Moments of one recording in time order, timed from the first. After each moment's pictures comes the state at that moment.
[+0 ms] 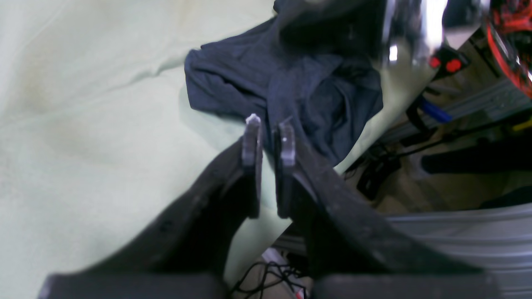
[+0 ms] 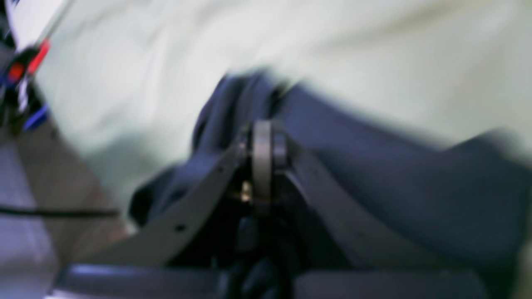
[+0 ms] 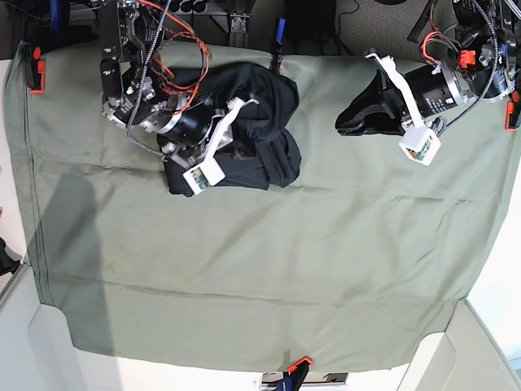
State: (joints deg) left arm 26.1 -23.3 -18.2 117.1 -58.8 -38.4 55.0; right arm -7.5 -1.5 -9.8 103.0 24.6 24.8 -56.1
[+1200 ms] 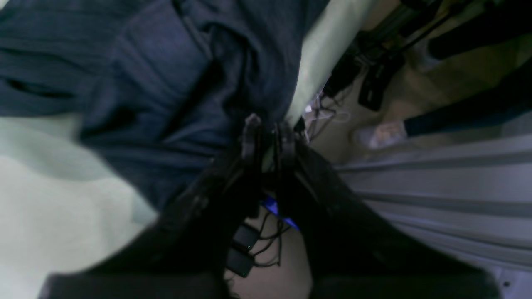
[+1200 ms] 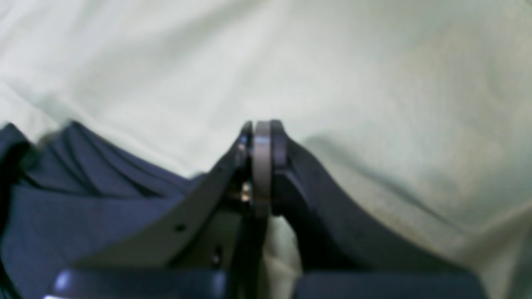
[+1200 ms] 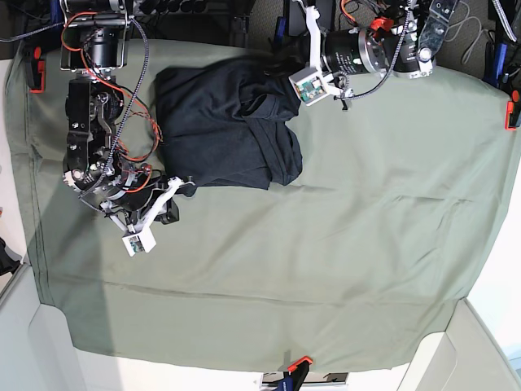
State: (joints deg) left arm 24.7 -23.0 12.7 114.3 -26.4 -38.4 45.8; right arm 11.0 3.2 1.6 81.1 15.9 23.3 -50.4
